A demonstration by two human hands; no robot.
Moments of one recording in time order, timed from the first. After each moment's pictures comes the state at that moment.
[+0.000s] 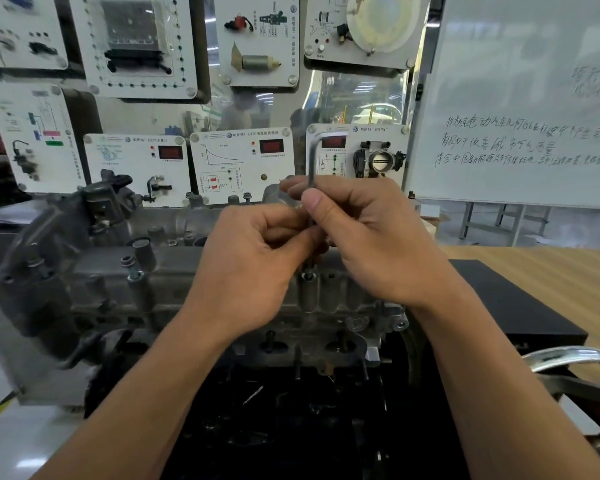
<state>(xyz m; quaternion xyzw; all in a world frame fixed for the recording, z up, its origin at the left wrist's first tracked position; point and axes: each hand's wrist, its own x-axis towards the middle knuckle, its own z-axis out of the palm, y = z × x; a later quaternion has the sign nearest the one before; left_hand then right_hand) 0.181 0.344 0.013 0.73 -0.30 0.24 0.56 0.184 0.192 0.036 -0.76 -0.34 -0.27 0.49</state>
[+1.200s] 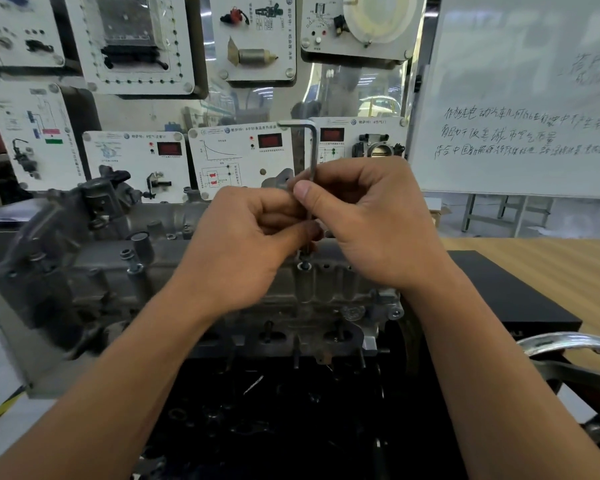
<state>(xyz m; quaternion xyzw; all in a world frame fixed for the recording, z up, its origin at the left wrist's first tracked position) 0.179 0.352 0.024 0.77 -0.31 0.23 0.51 0.177 0.193 0.041 -0.74 -0.30 -0.31 0.52</state>
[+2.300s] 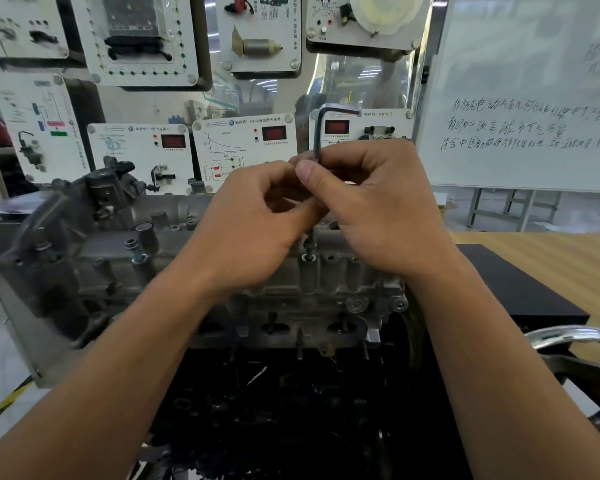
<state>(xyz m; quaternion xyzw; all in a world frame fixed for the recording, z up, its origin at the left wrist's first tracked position) 0.178 0.345 0.033 0.79 -0.28 0.21 0.51 0.180 0.197 0.044 -0.74 -0.31 -0.33 0.50</state>
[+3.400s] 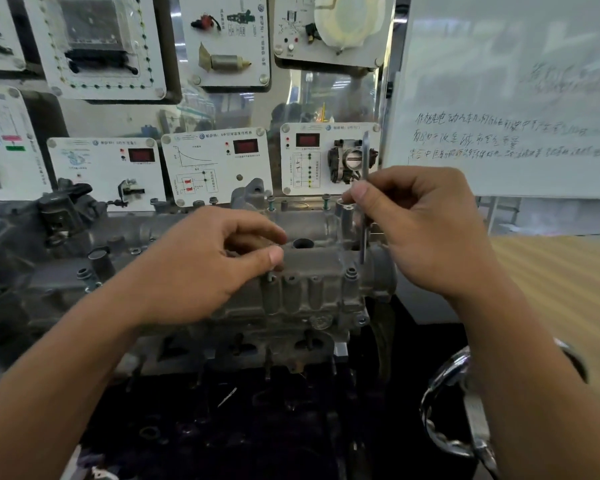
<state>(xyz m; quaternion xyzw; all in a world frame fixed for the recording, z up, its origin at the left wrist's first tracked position) 0.177 0.358 0.040 0.89 -0.29 0.14 0.33 0.167 0.126 0.043 -0.77 -0.20 -0.39 0.46</state>
